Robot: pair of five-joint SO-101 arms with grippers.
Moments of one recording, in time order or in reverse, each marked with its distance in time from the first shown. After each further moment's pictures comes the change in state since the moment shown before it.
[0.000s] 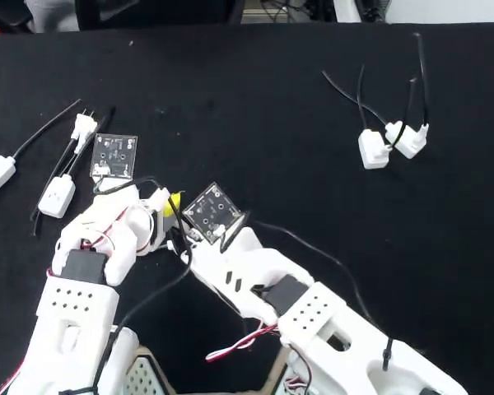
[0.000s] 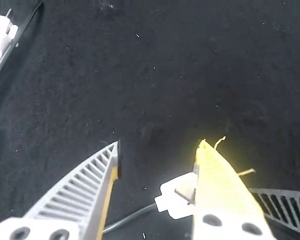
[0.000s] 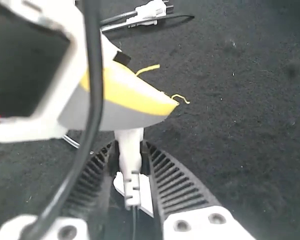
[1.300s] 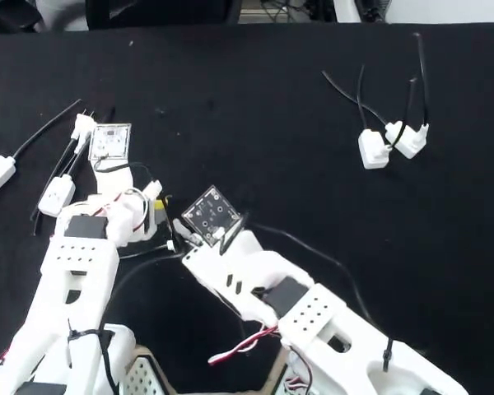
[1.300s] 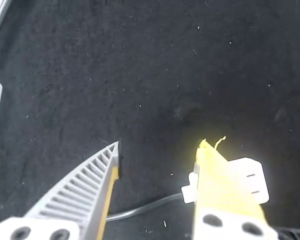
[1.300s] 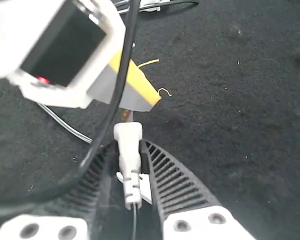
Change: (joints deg) left arm -5.2 20.5 -7.3 0.0 0.0; right arm -0.1 0.0 1.5 0.7 0.0
